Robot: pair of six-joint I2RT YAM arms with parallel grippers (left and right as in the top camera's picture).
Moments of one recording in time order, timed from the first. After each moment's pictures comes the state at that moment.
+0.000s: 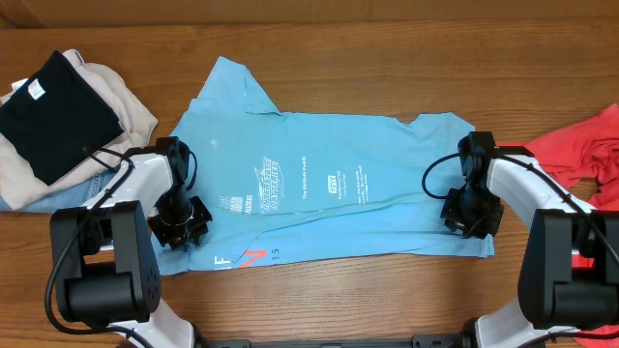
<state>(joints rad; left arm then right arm) 0.09 1.83 1.02 -1.06 -0.06 -0.54 -0.03 1.76 0.96 -0.97 0.10 0.43</state>
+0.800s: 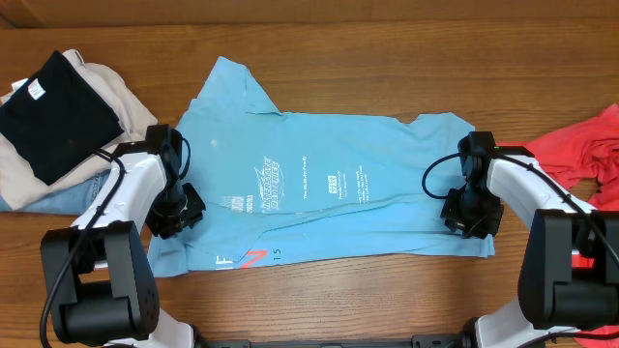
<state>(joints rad) 0.09 1.74 1.06 -1.05 -0.11 -0.54 -0.03 1.76 0.96 -0.96 0.10 0.42</state>
